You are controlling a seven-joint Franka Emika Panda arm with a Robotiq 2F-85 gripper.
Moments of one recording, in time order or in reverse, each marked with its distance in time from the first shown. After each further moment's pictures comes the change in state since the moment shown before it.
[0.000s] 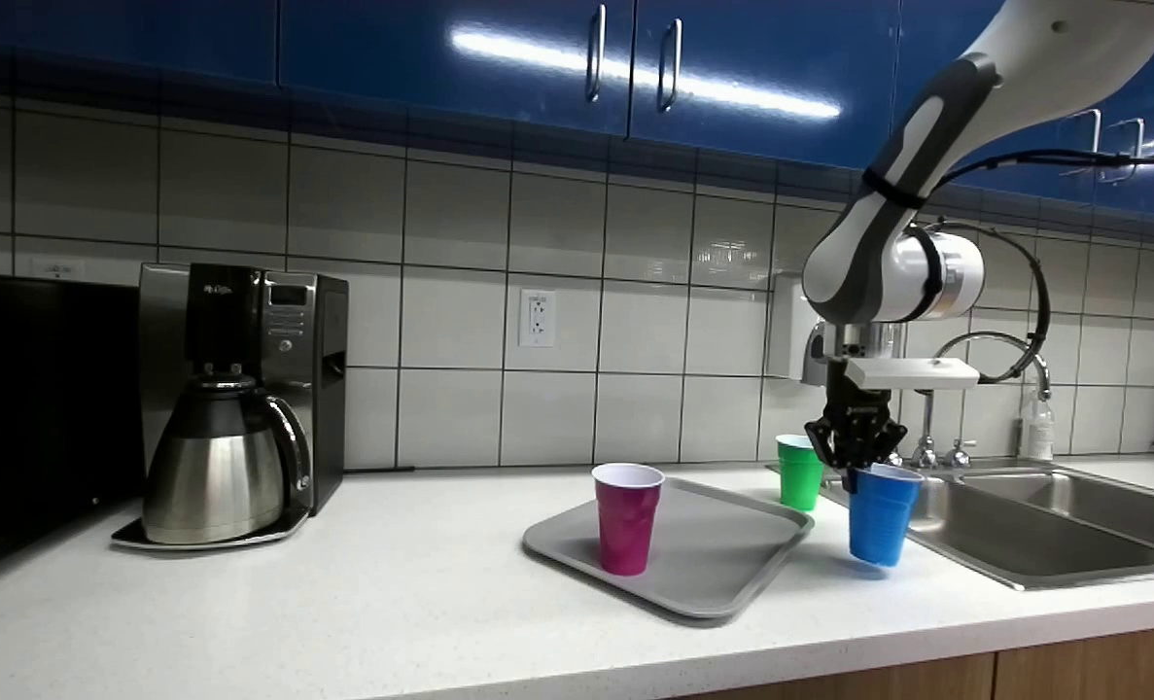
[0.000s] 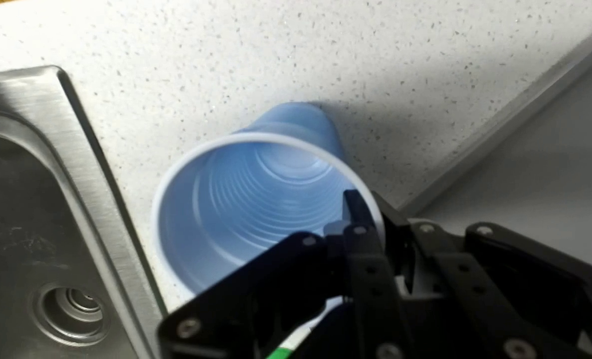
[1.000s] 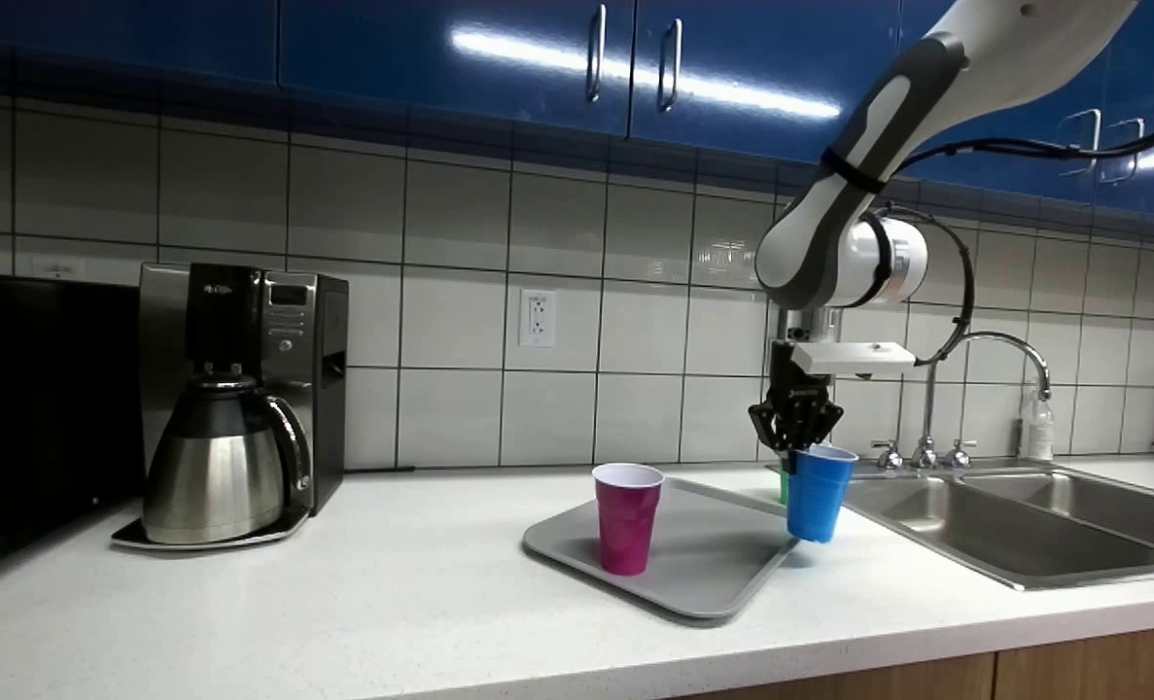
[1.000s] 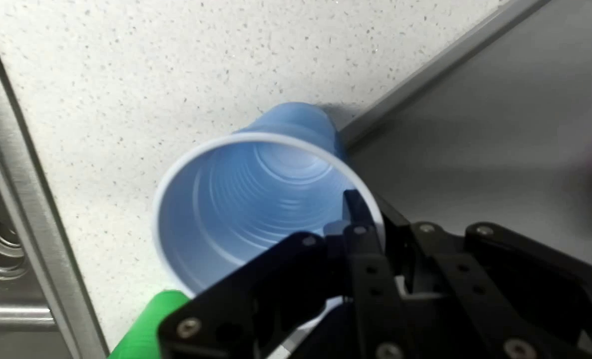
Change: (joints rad) arm 0.080 0.002 0.067 0.047 -0.012 0.000 0.017
